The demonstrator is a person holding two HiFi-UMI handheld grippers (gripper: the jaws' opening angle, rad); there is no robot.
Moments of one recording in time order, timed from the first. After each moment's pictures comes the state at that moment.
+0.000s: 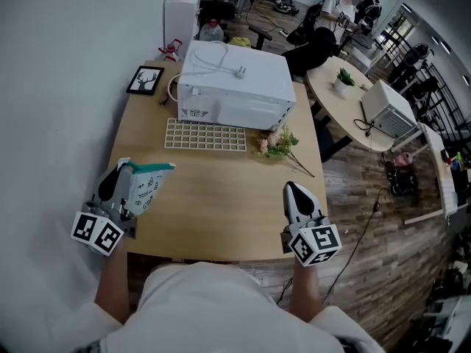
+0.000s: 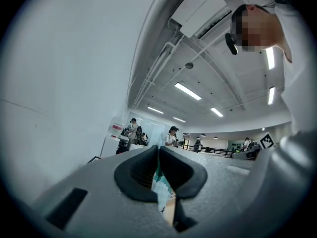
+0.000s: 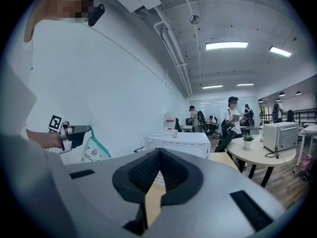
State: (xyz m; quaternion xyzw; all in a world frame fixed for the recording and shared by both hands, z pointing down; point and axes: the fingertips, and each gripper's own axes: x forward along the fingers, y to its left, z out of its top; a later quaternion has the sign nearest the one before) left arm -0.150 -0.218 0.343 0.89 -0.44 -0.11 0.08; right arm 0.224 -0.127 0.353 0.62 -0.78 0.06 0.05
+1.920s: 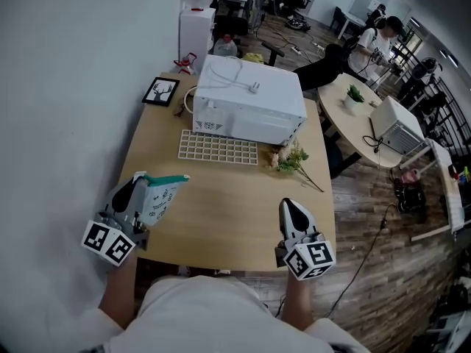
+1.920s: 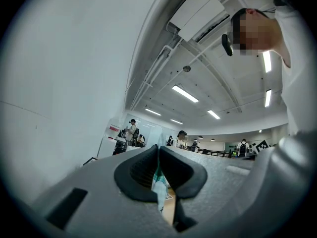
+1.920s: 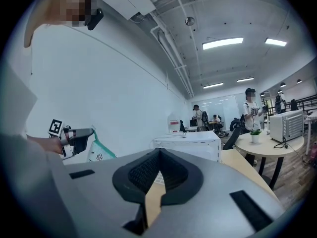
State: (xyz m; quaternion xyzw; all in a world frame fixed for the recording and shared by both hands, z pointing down) left arm -0.151 -0.195 0.334 0.89 -0.43 -0.12 0.08; right arm 0.187 -0.123 0.363 0.60 -0.79 0.07 0.01
